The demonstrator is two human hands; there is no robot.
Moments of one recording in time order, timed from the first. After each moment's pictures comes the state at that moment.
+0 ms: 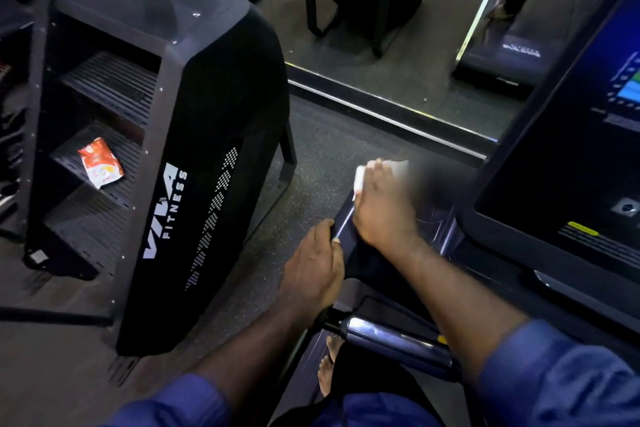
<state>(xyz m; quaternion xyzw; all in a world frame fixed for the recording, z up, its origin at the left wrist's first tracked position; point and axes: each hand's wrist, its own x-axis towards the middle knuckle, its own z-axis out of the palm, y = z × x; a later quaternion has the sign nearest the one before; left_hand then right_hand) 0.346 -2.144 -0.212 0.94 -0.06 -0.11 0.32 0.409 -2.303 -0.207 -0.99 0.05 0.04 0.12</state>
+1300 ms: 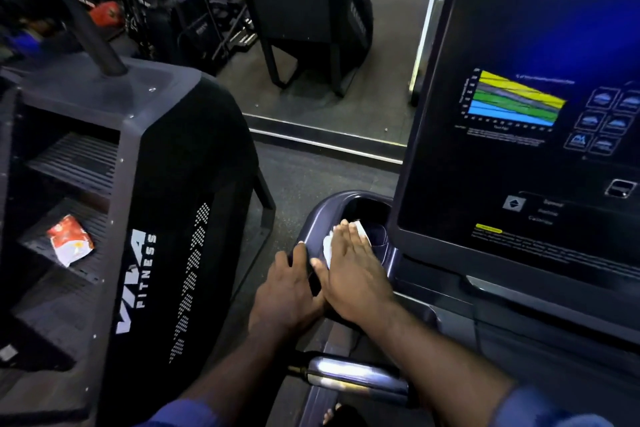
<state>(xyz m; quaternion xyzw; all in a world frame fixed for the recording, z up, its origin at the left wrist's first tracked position) 0.357 -2.185 -0.203 0.97 -0.12 -0.09 0.18 0.349 -2.328 -0.214 -0.98 0.05 0.07 0.16</state>
